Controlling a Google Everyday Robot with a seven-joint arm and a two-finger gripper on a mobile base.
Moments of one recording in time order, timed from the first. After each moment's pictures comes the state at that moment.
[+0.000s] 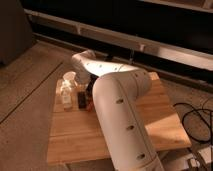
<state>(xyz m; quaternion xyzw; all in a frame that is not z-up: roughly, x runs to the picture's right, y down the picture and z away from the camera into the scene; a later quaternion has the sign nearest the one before) -0.153 0.008 0.950 -0.29 0.15 0.69 0.65</state>
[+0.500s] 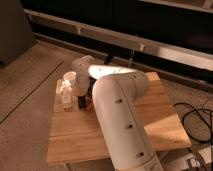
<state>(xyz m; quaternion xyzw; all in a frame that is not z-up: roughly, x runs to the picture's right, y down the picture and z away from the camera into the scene) -0.160 0.043 0.962 -0.31 0.17 0.68 0.64</state>
